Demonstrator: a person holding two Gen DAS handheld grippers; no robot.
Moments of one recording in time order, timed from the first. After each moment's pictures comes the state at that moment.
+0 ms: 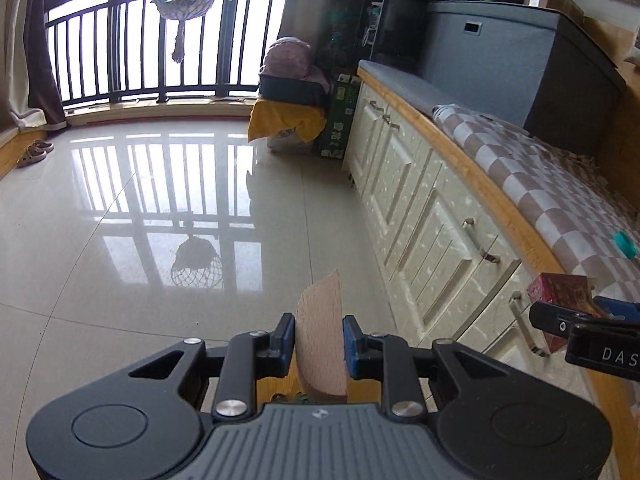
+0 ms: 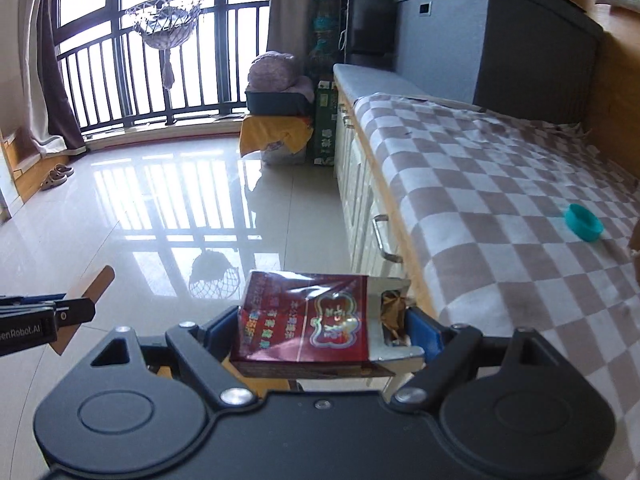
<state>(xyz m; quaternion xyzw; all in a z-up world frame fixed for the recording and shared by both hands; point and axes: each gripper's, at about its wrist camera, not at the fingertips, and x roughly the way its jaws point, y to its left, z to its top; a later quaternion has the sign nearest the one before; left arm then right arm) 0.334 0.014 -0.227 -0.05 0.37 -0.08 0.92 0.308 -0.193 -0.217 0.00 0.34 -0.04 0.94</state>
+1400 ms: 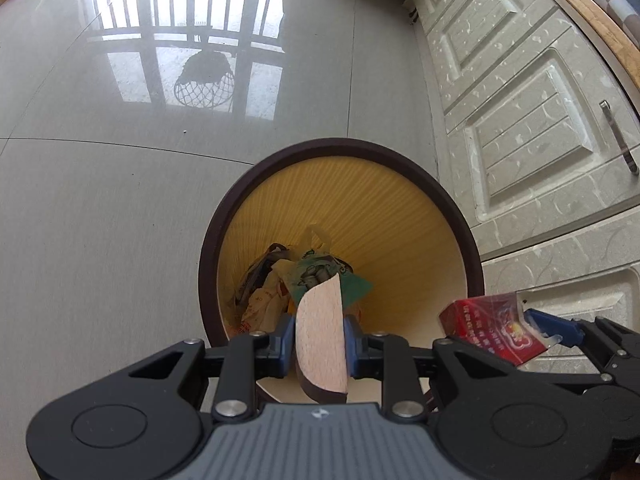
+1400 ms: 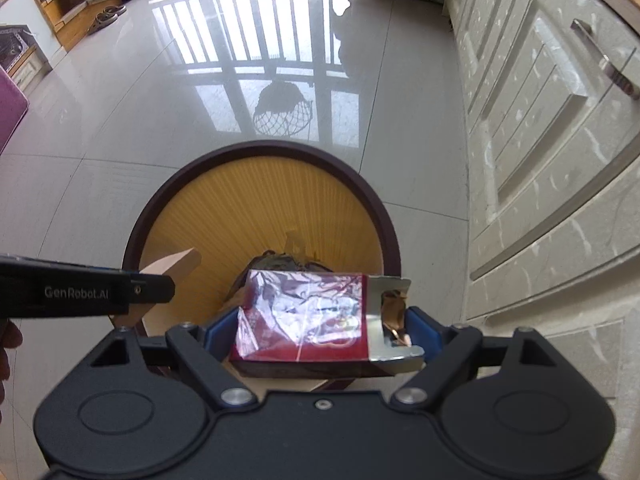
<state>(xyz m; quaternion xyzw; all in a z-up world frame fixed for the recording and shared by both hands) 0.407 0.033 -0.412 -0.13 0.60 -0.05 0.79 0.407 -0.142 -0.413 -0.03 0.56 0.09 0.82</state>
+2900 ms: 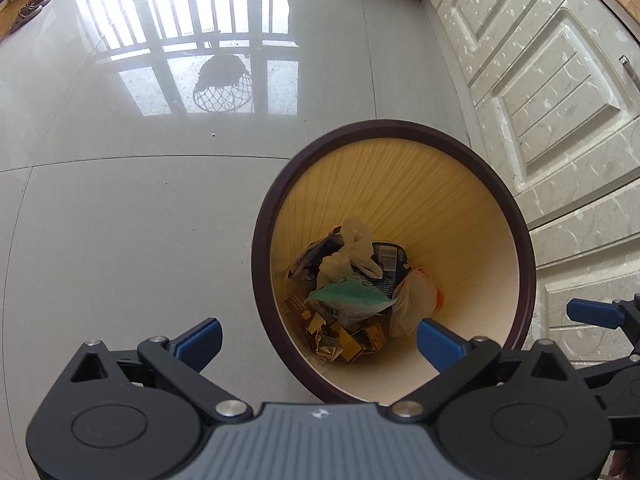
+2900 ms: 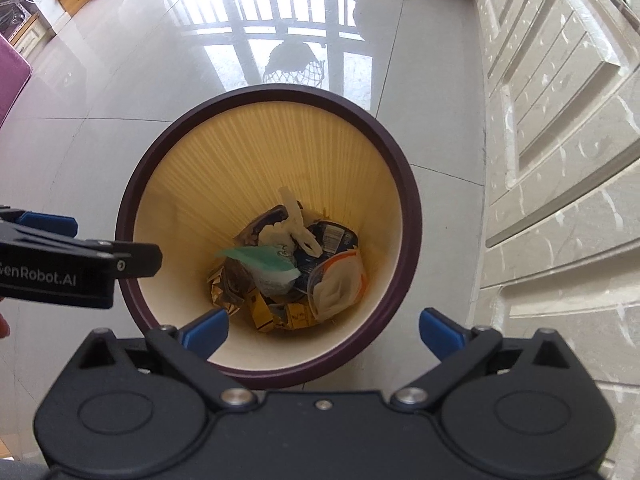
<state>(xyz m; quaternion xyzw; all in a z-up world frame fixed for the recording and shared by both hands) 0.406 0.039 -0.414 -0.05 0.61 -0.03 0.79 0.406 -0.142 -0.433 -0.05 0.61 0.10 0.79</state>
